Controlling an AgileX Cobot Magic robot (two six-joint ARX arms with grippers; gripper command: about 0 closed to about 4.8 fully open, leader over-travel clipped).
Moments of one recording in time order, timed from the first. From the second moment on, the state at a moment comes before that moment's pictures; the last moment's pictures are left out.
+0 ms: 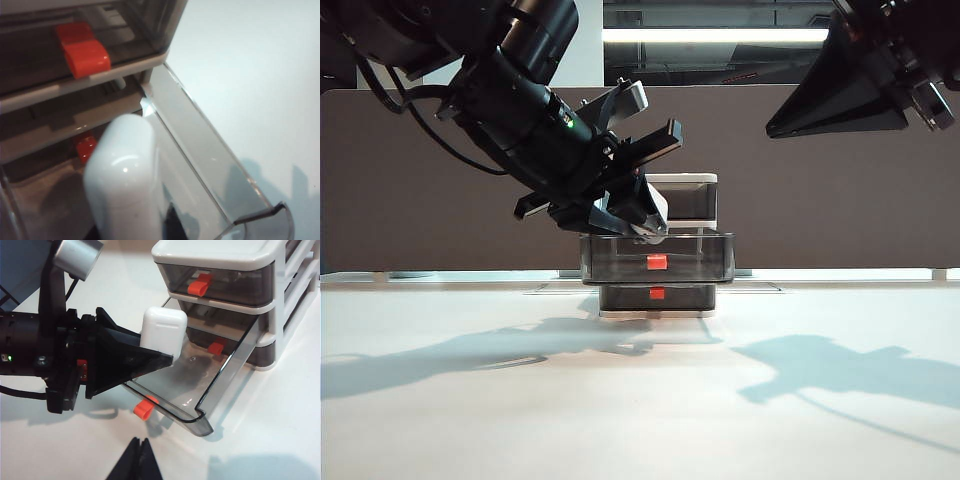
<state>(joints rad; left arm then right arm) -0.65 1.69 0.96 0.24 0.09 -0.21 0.39 1.03 0.61 0.02 -0.39 0.18</state>
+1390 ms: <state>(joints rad) -0.62 1.63 1.12 0.20 0.10 -0.15 0.39 1.06 0.61 0.01 -0.39 0.18</state>
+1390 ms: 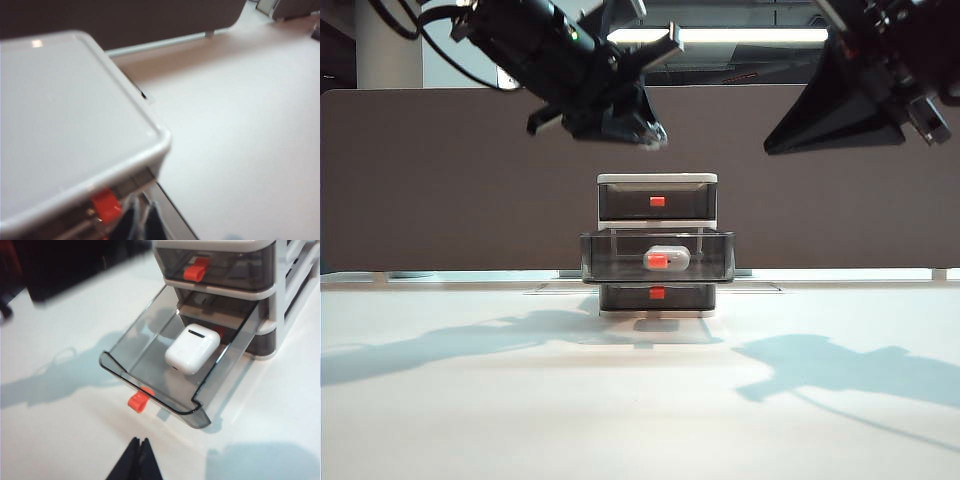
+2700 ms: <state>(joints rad) -0.50 1.95 1.52 0.01 0.09 0.01 0.59 1.38 0.61 0.29 -0.18 0.10</state>
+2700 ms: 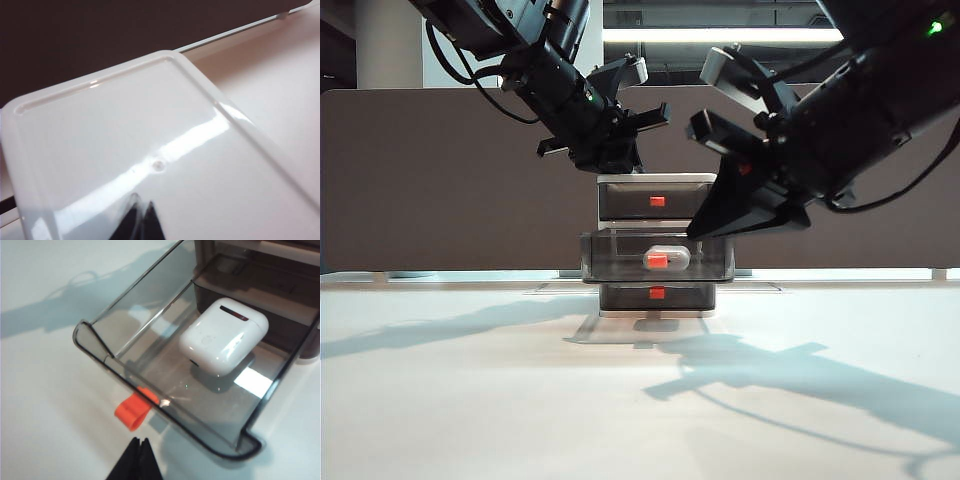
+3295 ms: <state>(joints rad) -0.50 1.95 1.53 0.01 0.09 0.01 0.59 1.55 0.61 0.52 -0.18 0.10</state>
